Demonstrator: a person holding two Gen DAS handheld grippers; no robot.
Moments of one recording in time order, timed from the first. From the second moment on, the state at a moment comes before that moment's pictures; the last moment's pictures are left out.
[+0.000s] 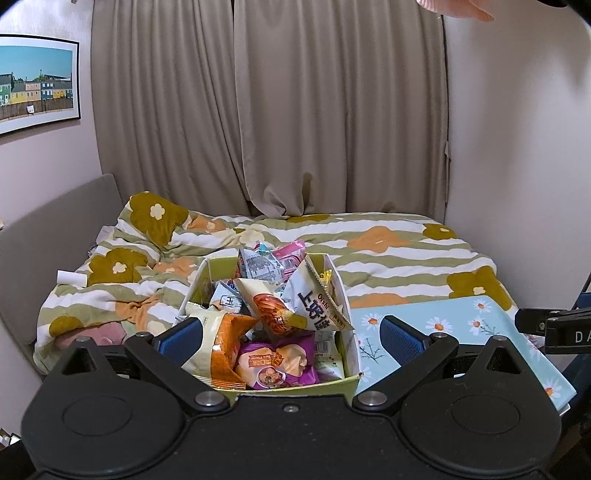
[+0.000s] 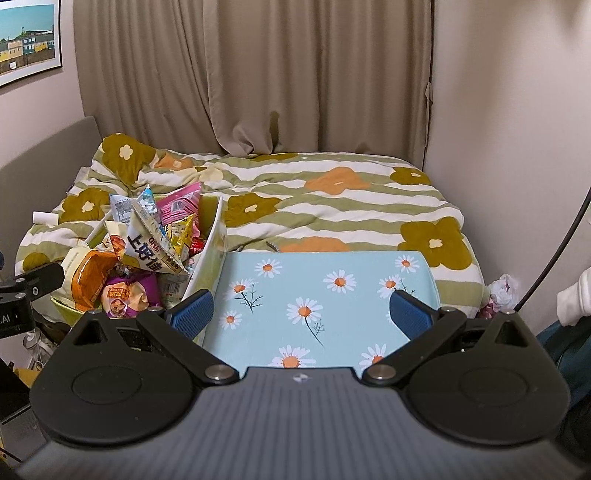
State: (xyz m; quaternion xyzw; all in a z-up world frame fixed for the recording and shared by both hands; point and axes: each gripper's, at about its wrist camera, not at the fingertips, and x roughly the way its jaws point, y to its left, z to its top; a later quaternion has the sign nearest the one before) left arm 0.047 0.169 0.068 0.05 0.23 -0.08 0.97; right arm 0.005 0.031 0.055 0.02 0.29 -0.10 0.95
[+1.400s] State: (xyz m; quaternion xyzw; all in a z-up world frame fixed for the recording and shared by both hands) left arm 0.056 0.169 0.066 0.05 0.24 -0.08 0.97; right arm 0.013 0.035 0.051 0.04 0.29 -0.10 0.95
